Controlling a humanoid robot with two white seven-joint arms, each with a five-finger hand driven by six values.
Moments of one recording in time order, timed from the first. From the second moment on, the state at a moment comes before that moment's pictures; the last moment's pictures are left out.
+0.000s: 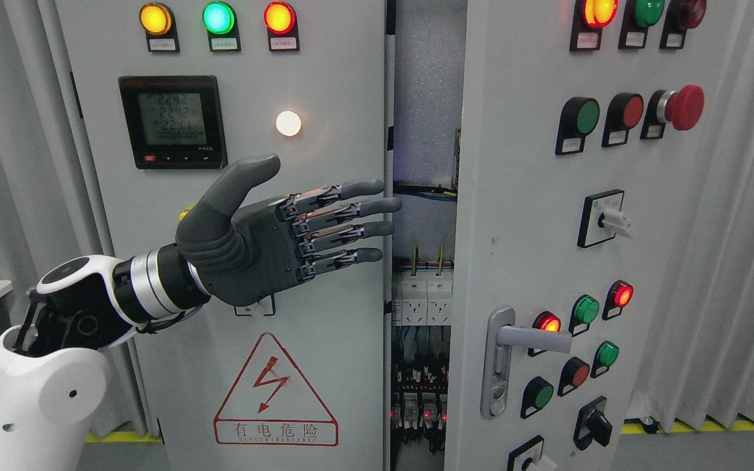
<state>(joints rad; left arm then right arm) -1.06 0.31 -0.20 -1.48 0.95 0.62 -0.90 -0.05 0.00 0.18 0.09 -0.04 -0.18 0.17</state>
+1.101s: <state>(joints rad) -1.32 0.39 -0.72 -1.27 1.25 0.37 -0.89 -0.05 0.00 0.18 0.09 -0.04 -0.18 0.17</state>
